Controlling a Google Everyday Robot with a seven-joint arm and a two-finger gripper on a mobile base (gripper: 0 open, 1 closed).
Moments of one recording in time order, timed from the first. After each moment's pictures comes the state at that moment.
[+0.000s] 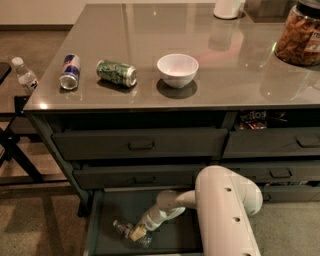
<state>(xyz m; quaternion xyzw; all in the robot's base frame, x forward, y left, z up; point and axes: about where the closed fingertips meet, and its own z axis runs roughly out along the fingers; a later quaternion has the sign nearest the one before) 0.491 0.100 0.162 -0.47 0.81 0.34 0.09</state>
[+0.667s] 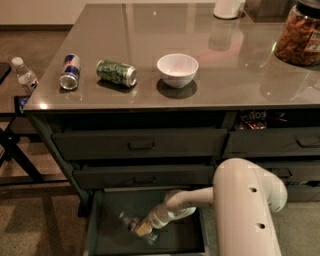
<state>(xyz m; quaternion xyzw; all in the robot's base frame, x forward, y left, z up) 0.497 0.070 0.214 -0.43 0.84 0.31 0.13</state>
